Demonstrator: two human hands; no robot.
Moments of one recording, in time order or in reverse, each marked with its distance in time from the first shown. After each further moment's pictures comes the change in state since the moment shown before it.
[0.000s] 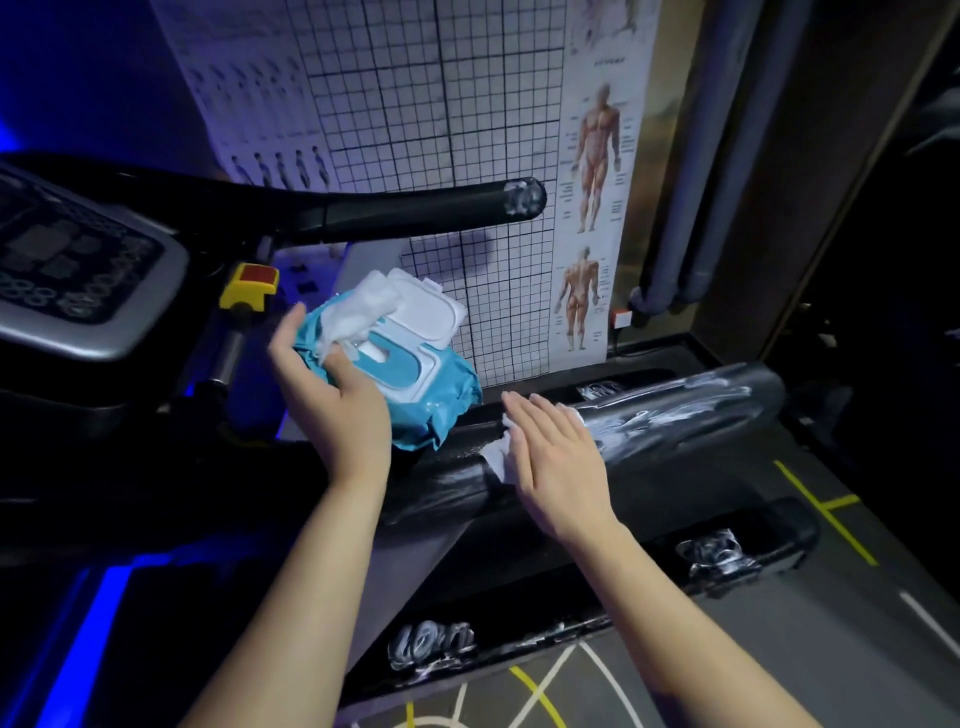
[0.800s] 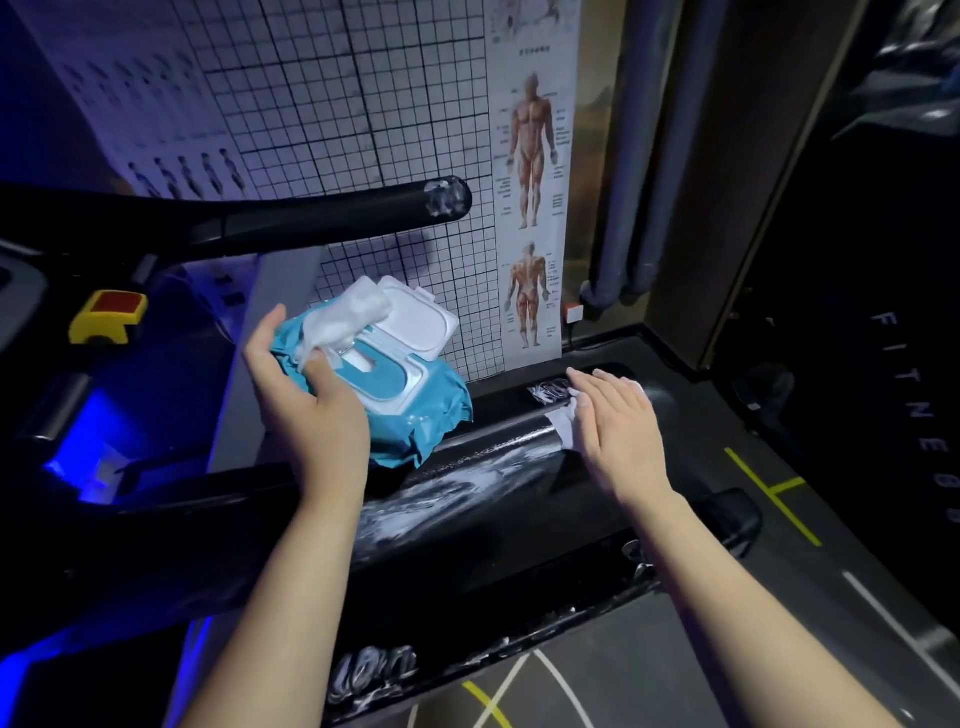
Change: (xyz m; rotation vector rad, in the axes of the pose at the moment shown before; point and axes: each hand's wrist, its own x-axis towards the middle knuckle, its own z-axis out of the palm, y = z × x) left_hand -0.068 0.032 0.121 -0.003 -0.111 -0.044; right_hand 0.022 0.218 -0.054 -0.042 0.077 0.171
